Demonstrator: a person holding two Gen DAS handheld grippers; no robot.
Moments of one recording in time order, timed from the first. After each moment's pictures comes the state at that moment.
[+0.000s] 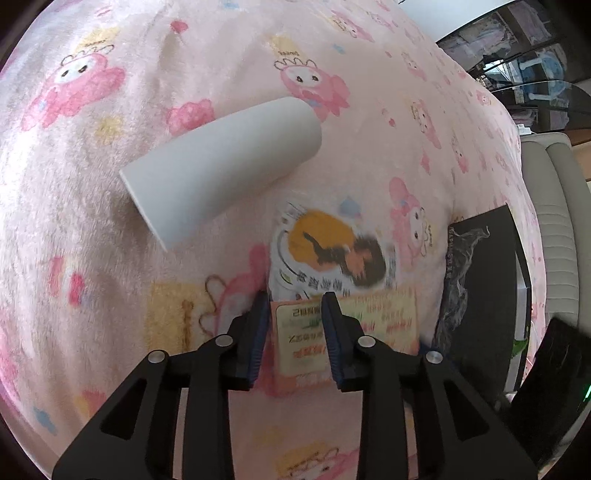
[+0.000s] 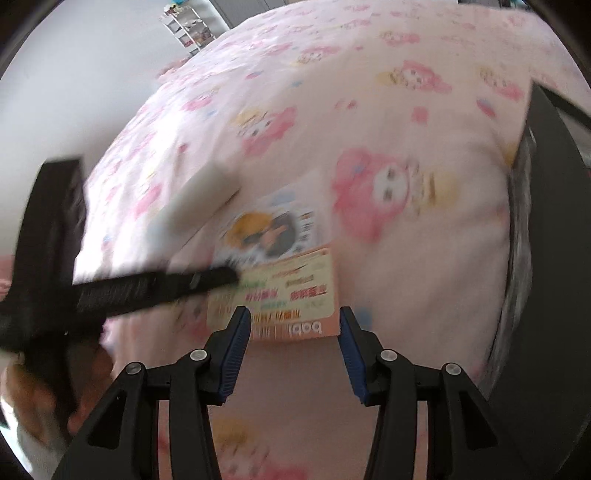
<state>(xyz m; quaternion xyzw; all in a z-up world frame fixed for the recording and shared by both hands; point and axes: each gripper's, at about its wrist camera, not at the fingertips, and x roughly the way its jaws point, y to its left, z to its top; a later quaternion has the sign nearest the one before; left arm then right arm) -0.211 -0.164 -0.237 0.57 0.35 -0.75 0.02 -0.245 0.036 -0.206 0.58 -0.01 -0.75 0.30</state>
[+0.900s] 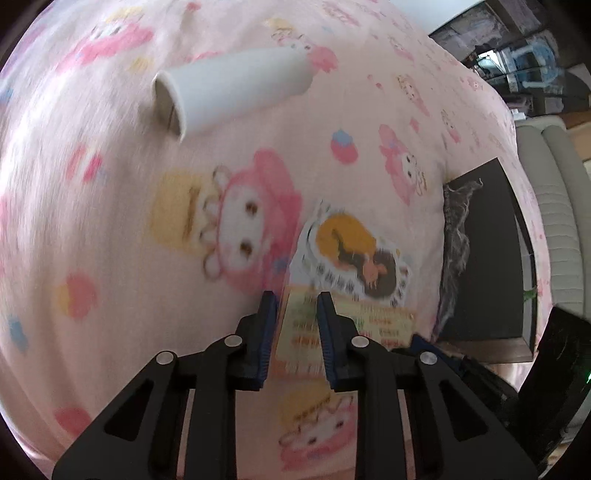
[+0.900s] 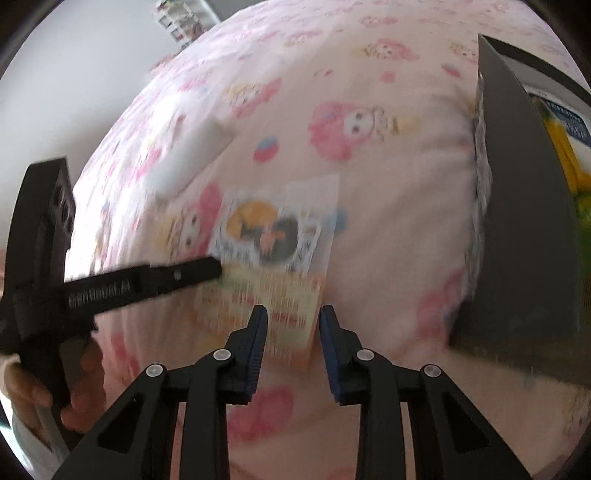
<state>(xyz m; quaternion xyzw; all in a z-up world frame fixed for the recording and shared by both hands) -0.162 -0.142 -0.247 0.57 0.33 -0.75 0.03 -0.198 0.067 -0.209 0.59 0.00 -0.76 0.28</state>
